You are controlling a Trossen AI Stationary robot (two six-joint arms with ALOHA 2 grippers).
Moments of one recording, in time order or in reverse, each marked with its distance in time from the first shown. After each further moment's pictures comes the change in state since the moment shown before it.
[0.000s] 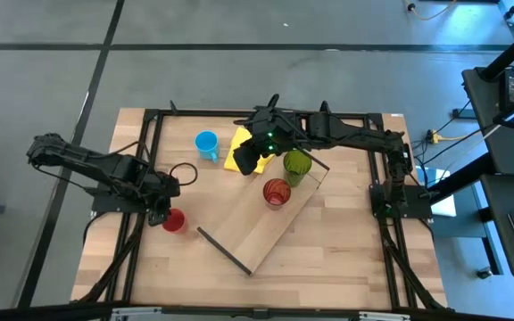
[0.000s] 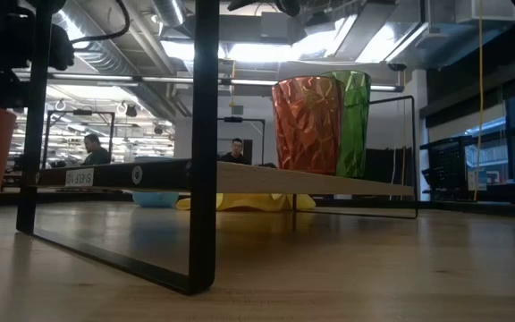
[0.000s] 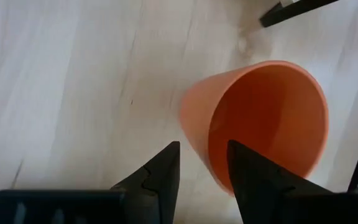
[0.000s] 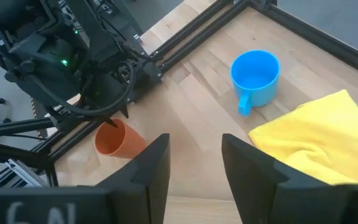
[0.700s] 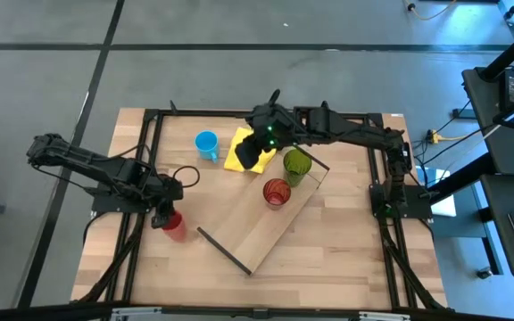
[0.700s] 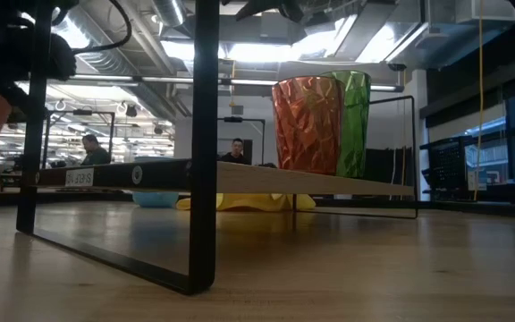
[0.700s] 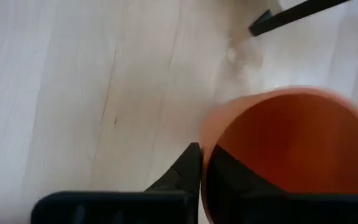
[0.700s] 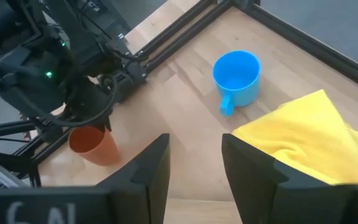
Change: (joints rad) left arm 0.000 0.000 -0.080 0.135 0.022 0.030; right arm -0.037 0.000 0.000 -0.031 -0.001 -0.022
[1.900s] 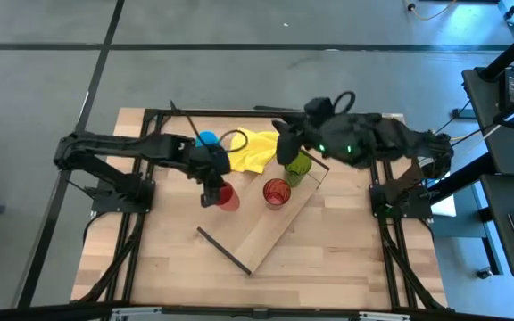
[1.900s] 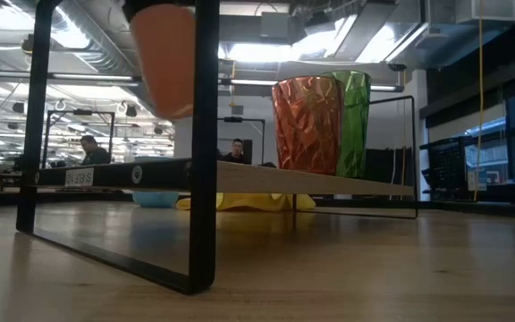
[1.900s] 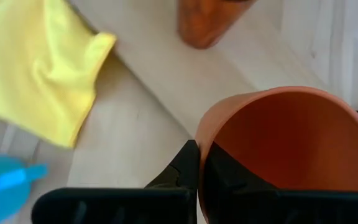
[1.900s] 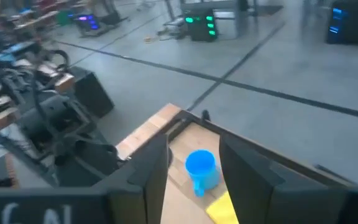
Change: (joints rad) left arm 0.229 0.562 0.703 0.002 -0.152 0.316; right arm 0.285 -0.264 0.001 0.012 0.669 0.061
